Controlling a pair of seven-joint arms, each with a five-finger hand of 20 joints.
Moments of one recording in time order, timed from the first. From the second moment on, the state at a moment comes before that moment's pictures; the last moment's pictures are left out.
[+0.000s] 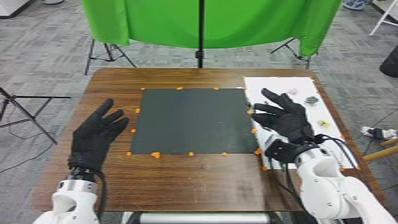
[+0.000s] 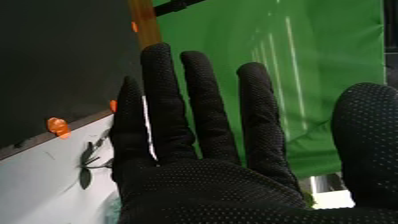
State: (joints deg) left arm 123.9 -62.6 -90.6 -121.5 38.2 9.3 16.5; right arm -109.0 -60.5 83.2 -120.2 -50.7 15.9 7.2
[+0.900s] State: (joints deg) left arm 123.0 -61.9 -91.3 -121.0 38.3 8.7 17.1; right arm -111.3 -47.1 81.1 -133.4 -89.3 33.2 40.8
